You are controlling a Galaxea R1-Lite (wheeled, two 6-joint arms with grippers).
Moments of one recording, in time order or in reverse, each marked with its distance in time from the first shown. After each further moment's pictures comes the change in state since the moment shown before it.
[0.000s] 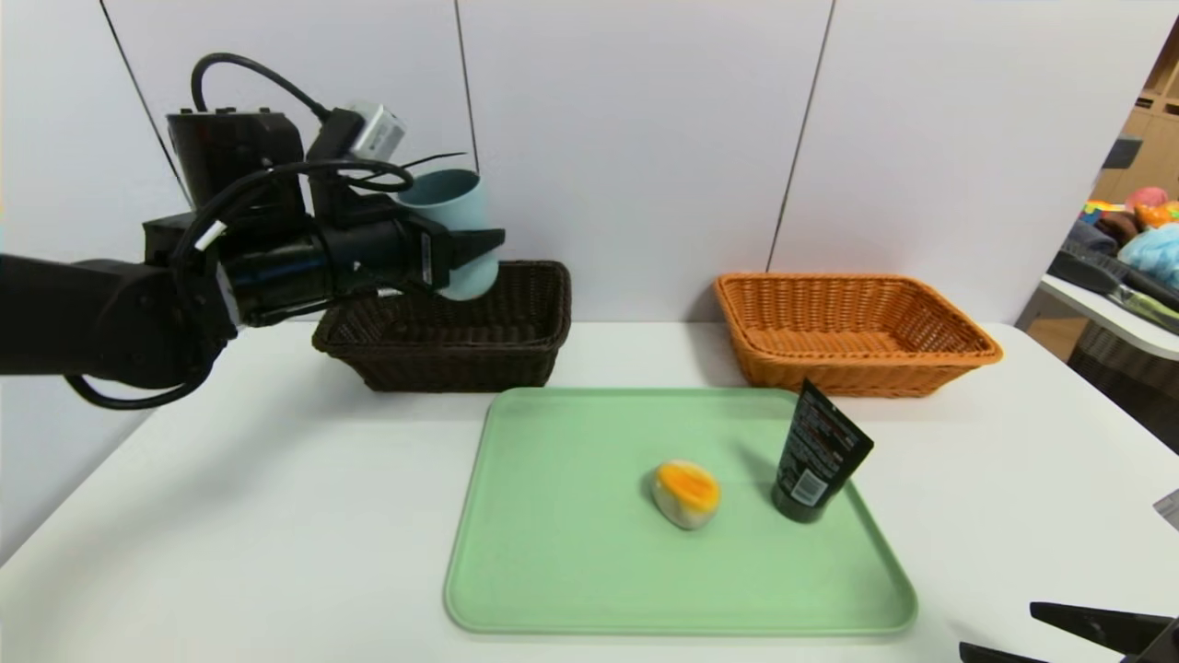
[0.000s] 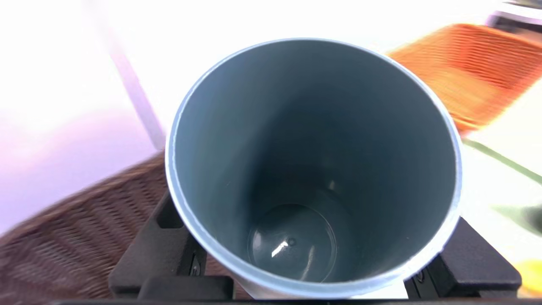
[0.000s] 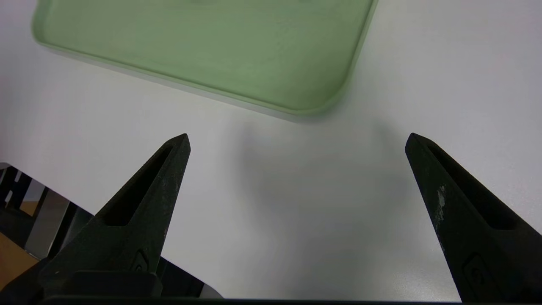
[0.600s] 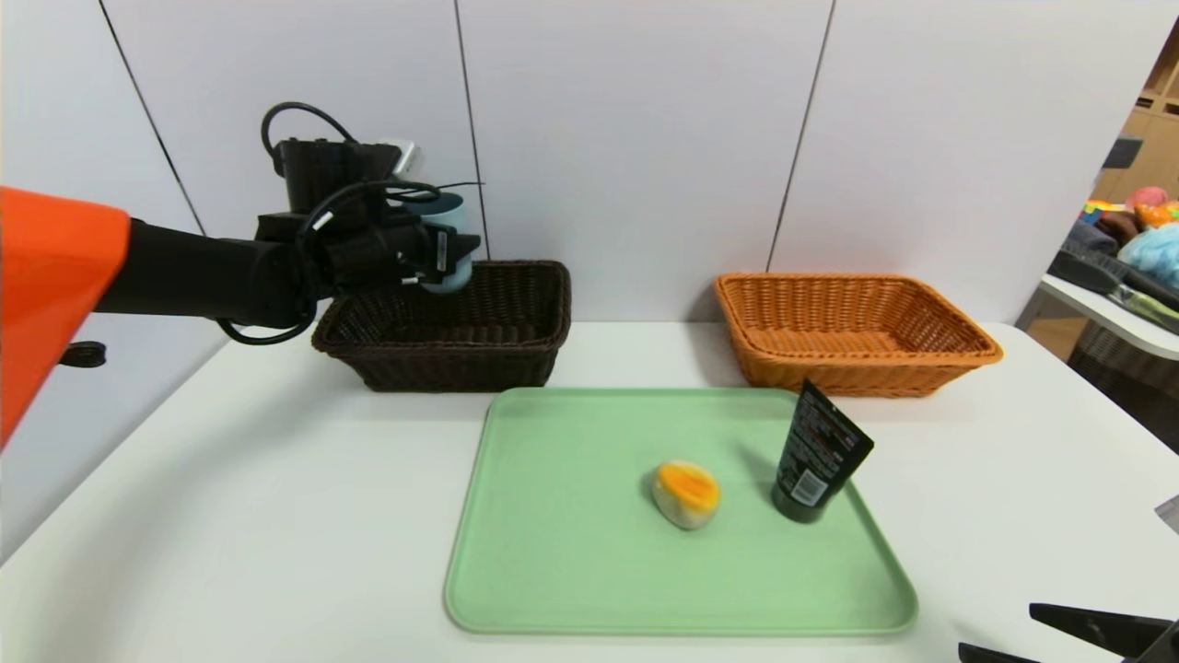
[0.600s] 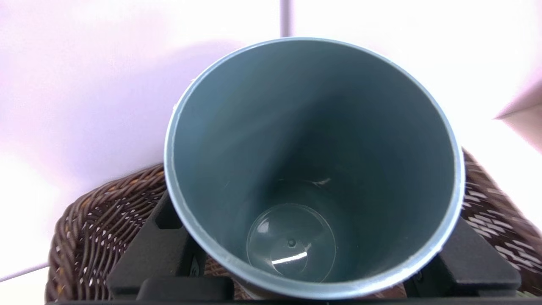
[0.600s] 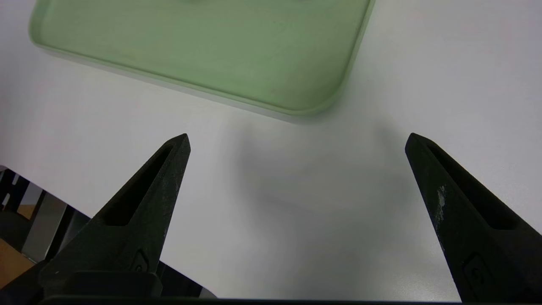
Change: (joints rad) left arm 0.066 0.298 -0.335 0.145 0.240 -0.011; right arm -0.003 -0.003 0.021 -0.027 -0.001 0.004
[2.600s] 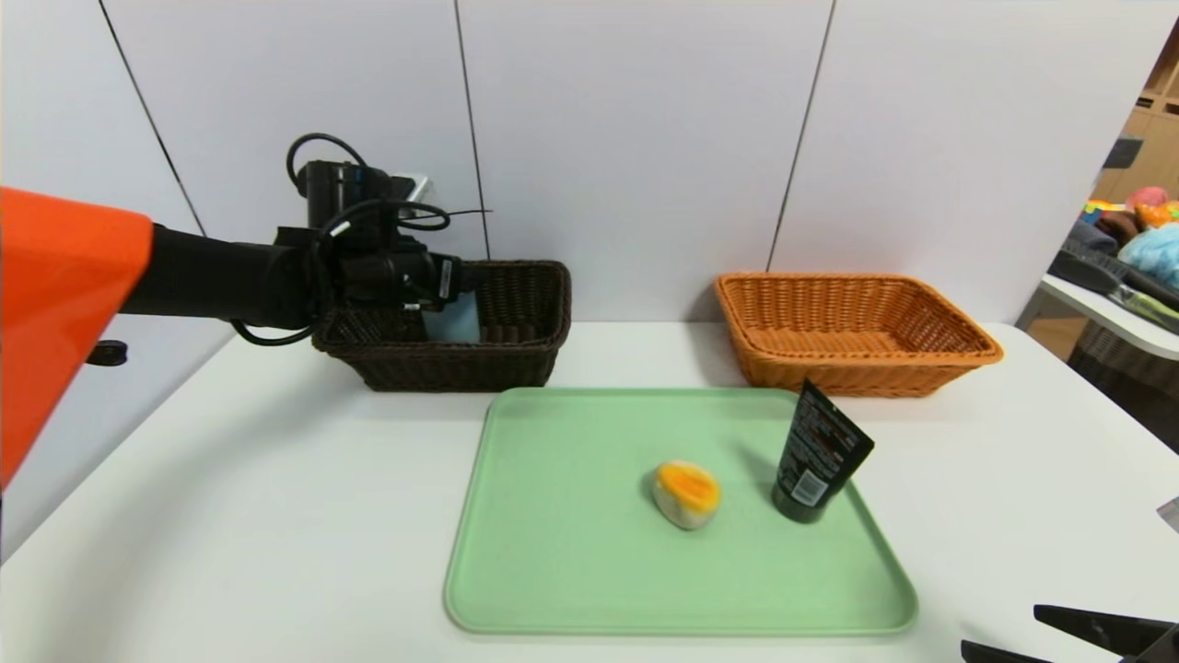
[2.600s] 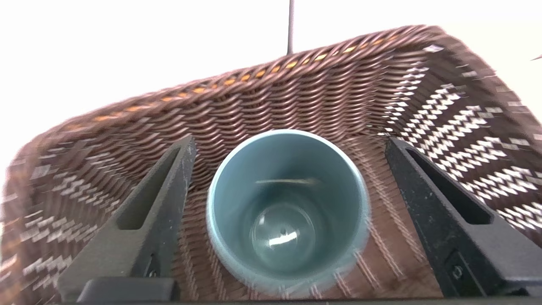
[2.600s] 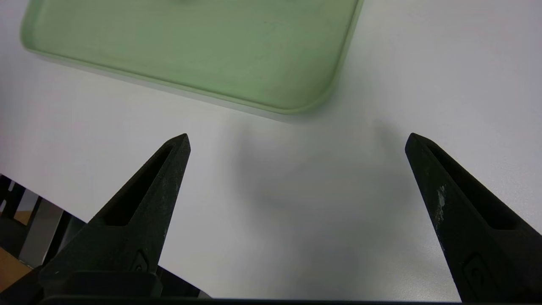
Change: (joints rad) left arm -0.004 -0.014 0.011 0.154 0.007 -0.004; right arm -0.026 0.001 0.007 -0.001 0.001 0.000
